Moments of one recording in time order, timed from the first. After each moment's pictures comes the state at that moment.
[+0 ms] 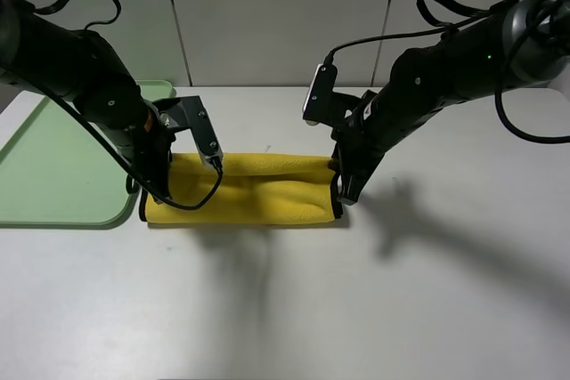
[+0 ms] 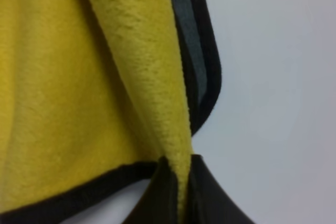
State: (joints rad) left arm -0.47 1.88 -0.96 0.61 0.32 0.21; right arm 0.52 1.90 -1.02 0.07 0.26 -0.82
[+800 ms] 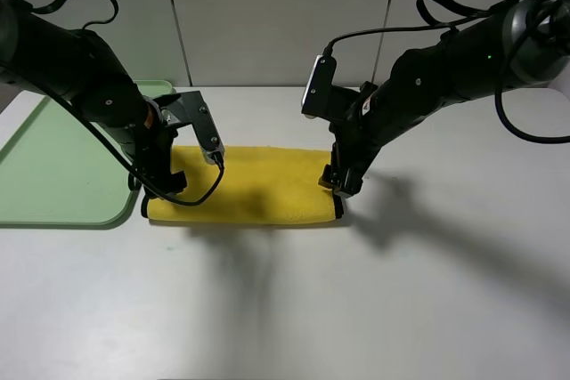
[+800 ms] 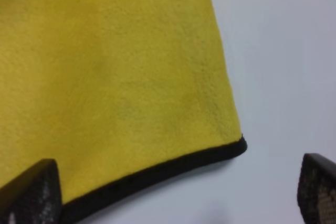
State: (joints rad) left arm -0.47 1.88 -0.96 0.61 0.27 0.21; right arm 0.52 1.90 -1.02 0.05 0.19 -0.82
